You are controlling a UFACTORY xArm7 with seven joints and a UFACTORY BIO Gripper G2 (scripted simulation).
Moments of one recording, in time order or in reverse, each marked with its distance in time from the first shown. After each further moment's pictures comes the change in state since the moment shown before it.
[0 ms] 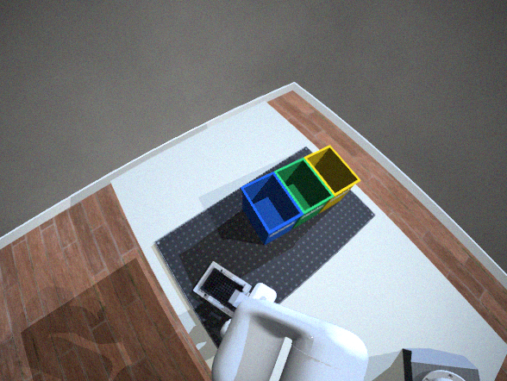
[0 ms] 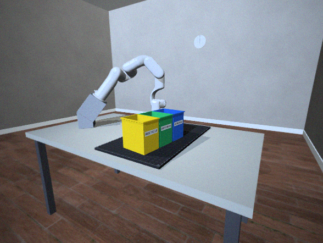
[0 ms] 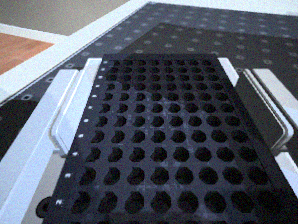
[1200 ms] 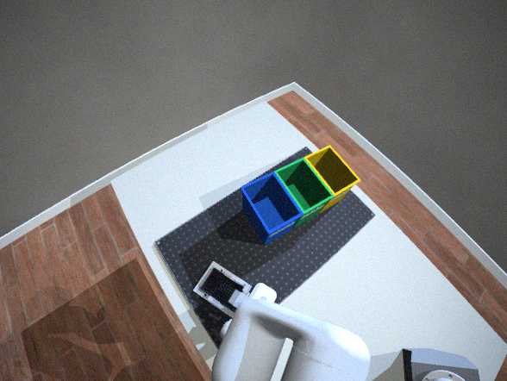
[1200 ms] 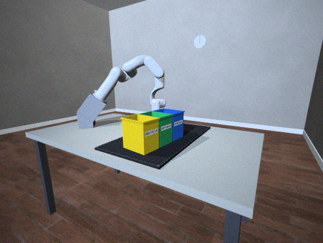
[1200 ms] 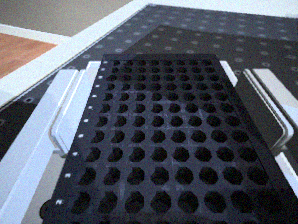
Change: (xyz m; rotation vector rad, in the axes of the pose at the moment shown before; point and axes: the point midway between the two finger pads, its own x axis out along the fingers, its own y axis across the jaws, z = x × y) arm 0.000 0.000 0.003 0.000 0.000 0.000
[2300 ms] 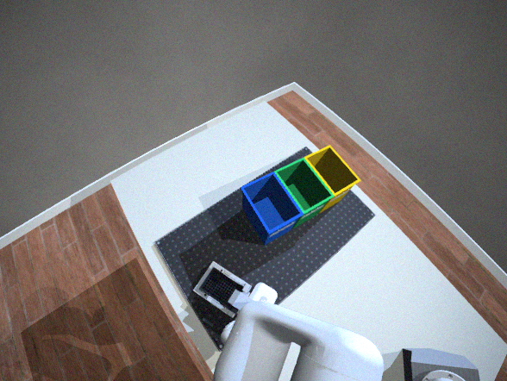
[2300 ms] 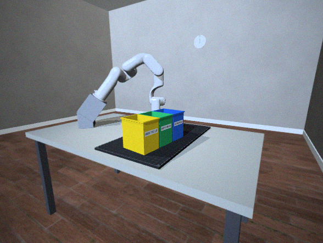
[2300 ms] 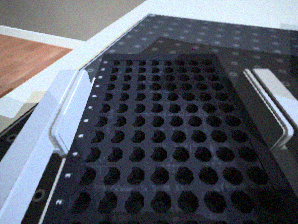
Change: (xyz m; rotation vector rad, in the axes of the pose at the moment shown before) arm 0.000 0.000 0.017 0.000 0.000 0.000
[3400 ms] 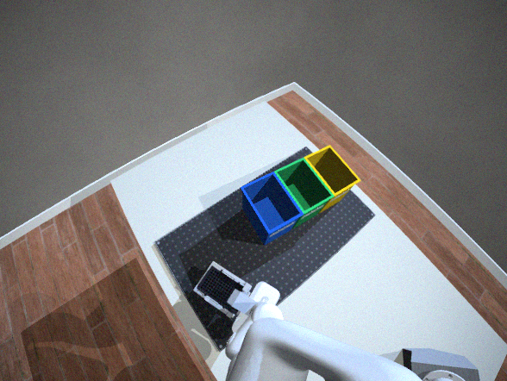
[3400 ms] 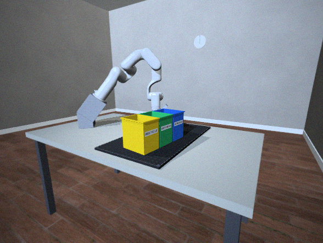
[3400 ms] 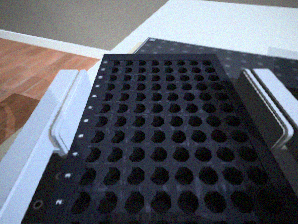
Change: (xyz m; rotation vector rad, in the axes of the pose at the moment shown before) arm 0.000 0.000 0.044 0.000 -0.003 0.000
